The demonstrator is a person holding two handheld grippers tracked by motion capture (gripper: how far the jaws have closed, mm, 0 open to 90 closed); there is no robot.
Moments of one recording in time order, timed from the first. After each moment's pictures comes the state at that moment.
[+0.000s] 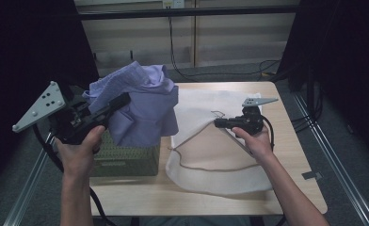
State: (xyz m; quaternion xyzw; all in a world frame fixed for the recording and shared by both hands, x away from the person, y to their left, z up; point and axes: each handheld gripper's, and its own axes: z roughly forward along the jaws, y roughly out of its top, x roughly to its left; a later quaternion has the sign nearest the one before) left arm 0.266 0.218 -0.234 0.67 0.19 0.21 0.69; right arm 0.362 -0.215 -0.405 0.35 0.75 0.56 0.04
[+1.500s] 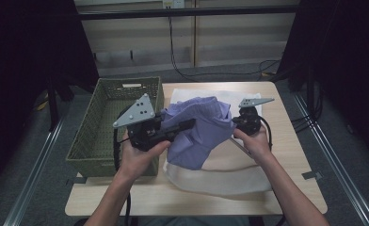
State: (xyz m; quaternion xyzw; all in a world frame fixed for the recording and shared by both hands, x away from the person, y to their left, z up) left arm 0.279 0.106 -0.283 0.76 0.13 0.10 0.63; right arm 0.364 -0.209 -0.408 0.34 0.76 0.55 0.03
